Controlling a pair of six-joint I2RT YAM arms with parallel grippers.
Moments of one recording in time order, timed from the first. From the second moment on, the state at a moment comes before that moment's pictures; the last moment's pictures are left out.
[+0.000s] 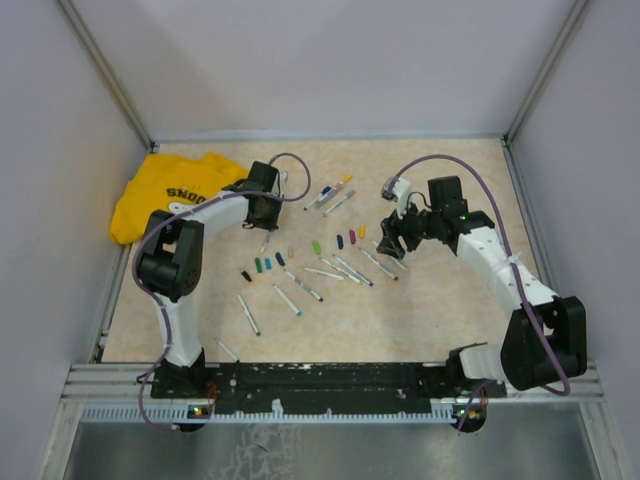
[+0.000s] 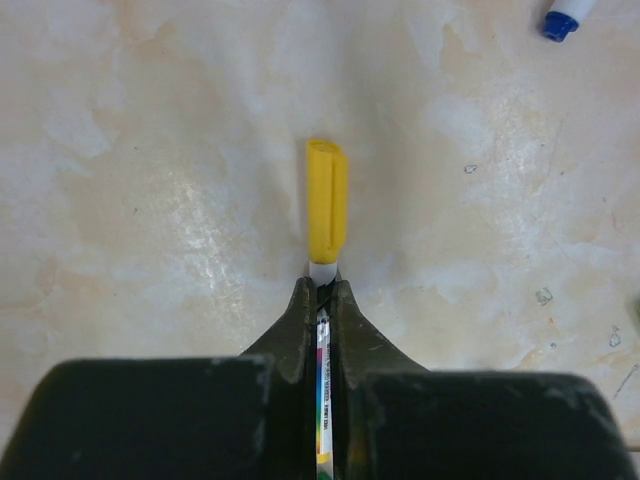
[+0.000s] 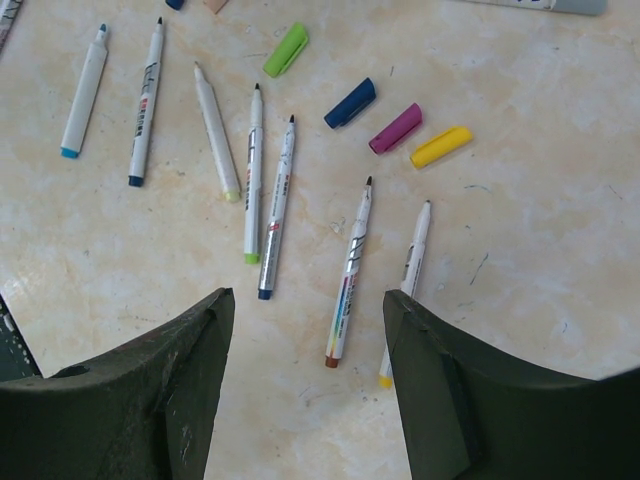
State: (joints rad) left arm -0.38 1.98 1.35 -0.39 -0.06 -0.06; right arm 0.23 1.31 0.97 -0.51 -0.65 -0.45
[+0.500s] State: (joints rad) left arm -0.39 1.70 1.22 -0.32 -0.15 -0.10; right arm 0.23 1.27 0.97 -0.47 -0.74 -0.44
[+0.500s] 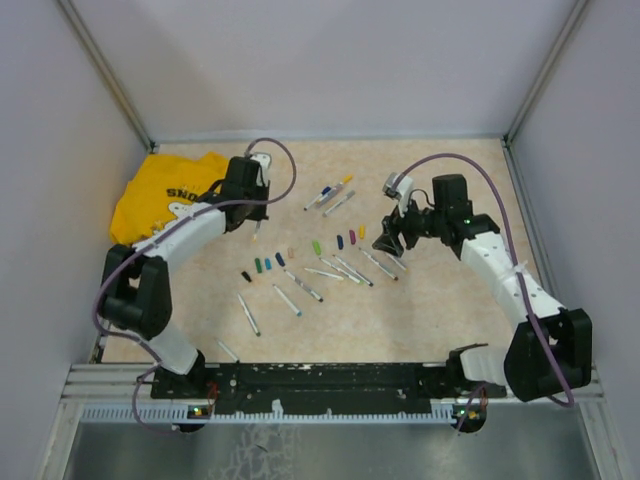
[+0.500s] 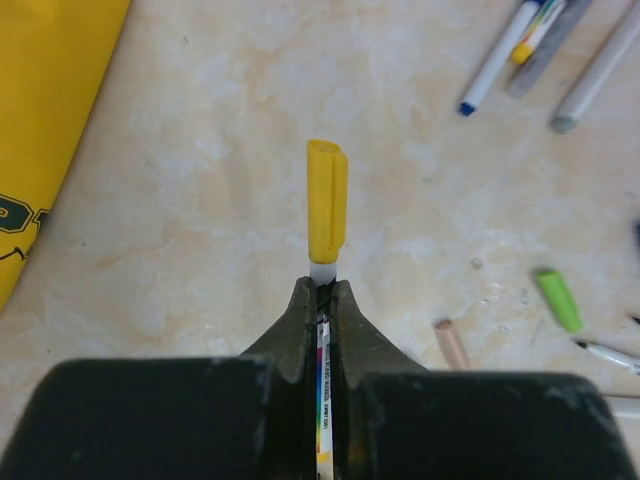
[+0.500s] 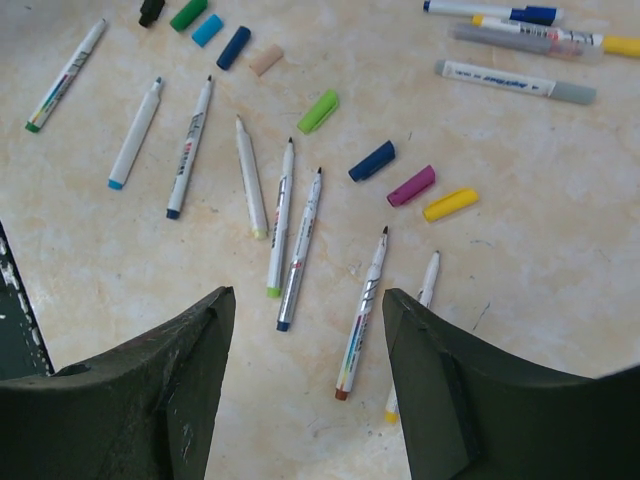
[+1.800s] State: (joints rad) left arm -0.97 1.08 0.32 0.91 -0.15 -0.46; right arm 0.35 1.13 0.75 -0.14 -1.07 -0.29
